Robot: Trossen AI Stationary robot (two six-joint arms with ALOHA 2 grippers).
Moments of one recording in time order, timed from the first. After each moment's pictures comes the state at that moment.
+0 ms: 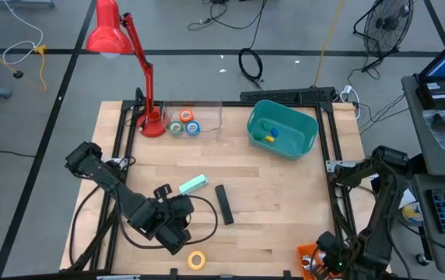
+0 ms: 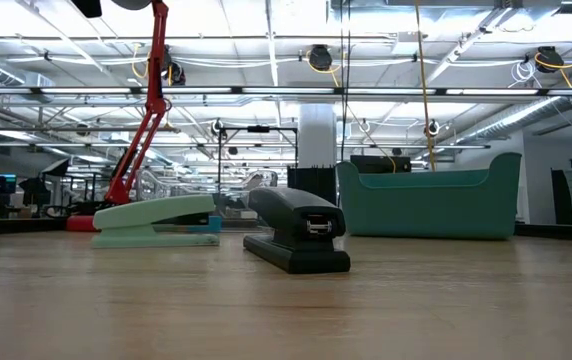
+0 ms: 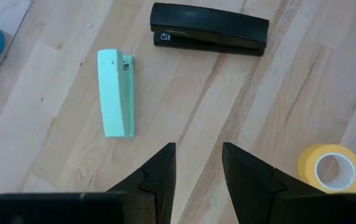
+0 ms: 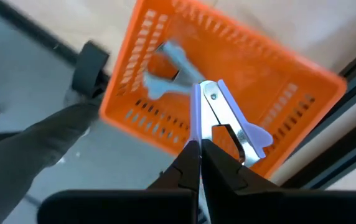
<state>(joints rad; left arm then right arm) -0.65 1.76 1.65 -1.33 -0.41 -1.05 1.24 1.69 1.34 -1.03 -0.05 2.21</state>
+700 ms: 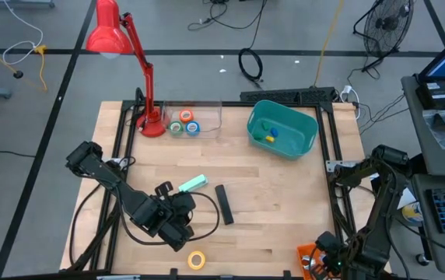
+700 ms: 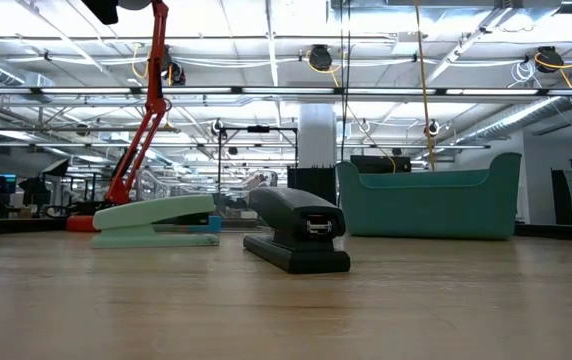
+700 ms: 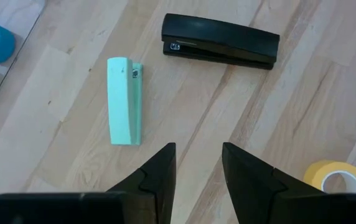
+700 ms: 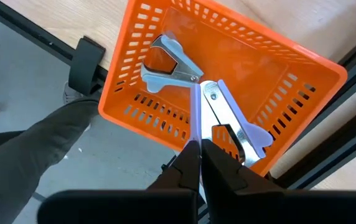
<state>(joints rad) -0.63 1.76 1.65 -1.33 -0.43 -1.07 1.24 1.68 1.33 -1.01 -0.09 2.22</state>
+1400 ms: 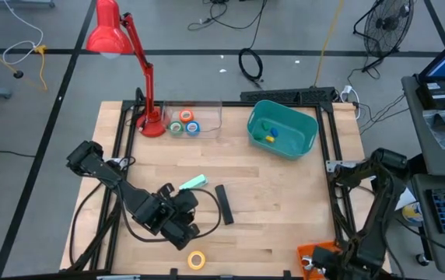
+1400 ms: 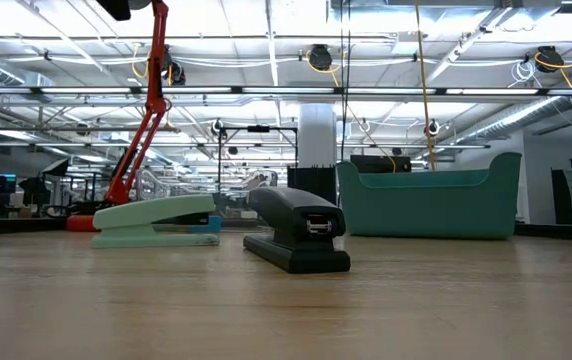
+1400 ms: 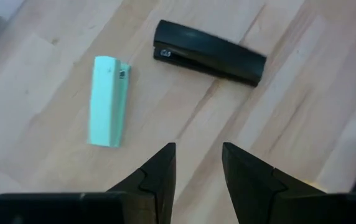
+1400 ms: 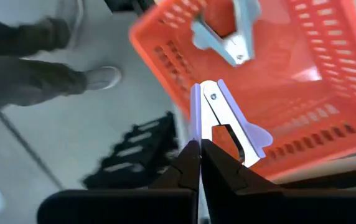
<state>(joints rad) -0.61 1.76 1.65 -1.27 -0.42 -1.16 1.19 1.69 1.33 -0.93 -0.13 1.69</state>
